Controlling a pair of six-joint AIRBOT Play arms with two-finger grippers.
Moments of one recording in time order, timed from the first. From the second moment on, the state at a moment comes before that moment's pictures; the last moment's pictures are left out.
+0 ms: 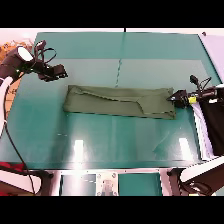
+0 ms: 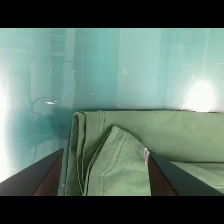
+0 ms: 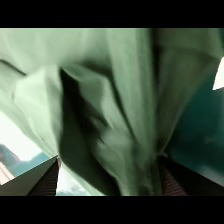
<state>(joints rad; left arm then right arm) 0.03 -1.66 1.56 1.20 -1.04 -1.51 -0.53 -1.87 1.37 -0.78 1.48 0.99</state>
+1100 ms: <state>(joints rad) -0.23 -1.71 1.56 0.93 -1.01 -1.35 -0.46 -1.79 1.48 -0.77 1.56 1.11</state>
